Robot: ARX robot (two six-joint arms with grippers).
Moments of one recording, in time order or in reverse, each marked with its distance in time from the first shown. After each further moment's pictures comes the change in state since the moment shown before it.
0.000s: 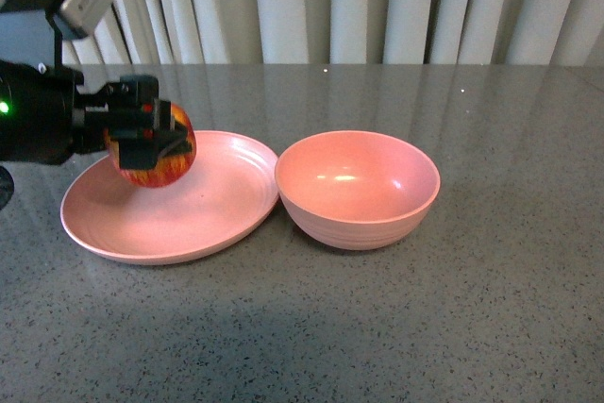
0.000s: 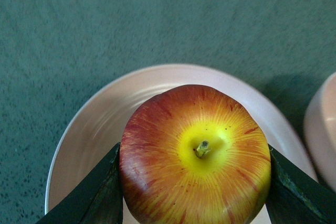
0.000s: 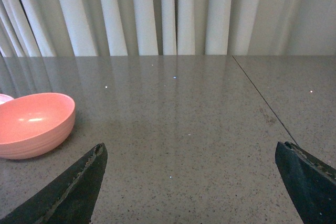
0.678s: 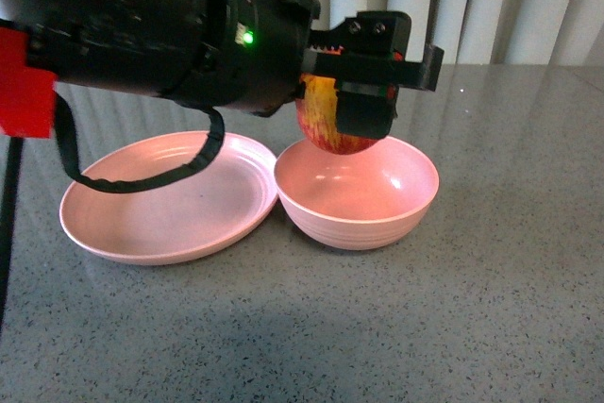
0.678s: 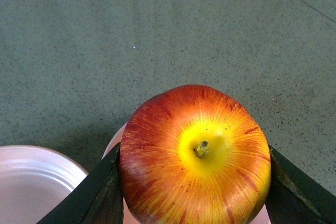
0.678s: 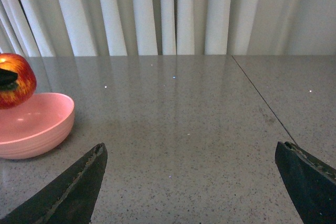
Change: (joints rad) left arm -0.355 0.059 0.165 -0.037 -0.092 -0.012; right arm 0.000 0.000 0.000 0.000 0.000 0.000
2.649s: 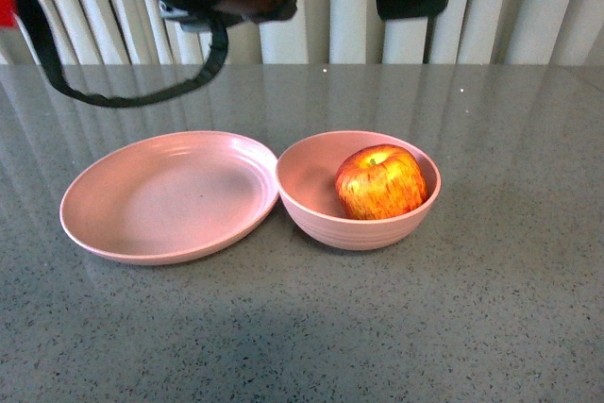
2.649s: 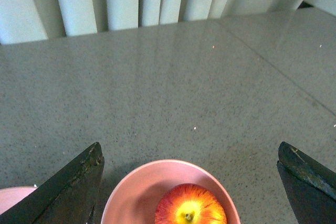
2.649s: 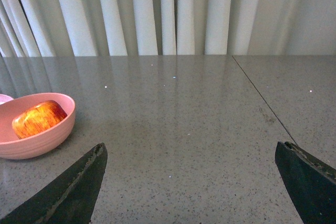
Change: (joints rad) left arm -0.005 -0.101 0.007 0.082 -0.019 -0.102; right arm 0.000 0.000 0.000 0.000 0.000 0.000
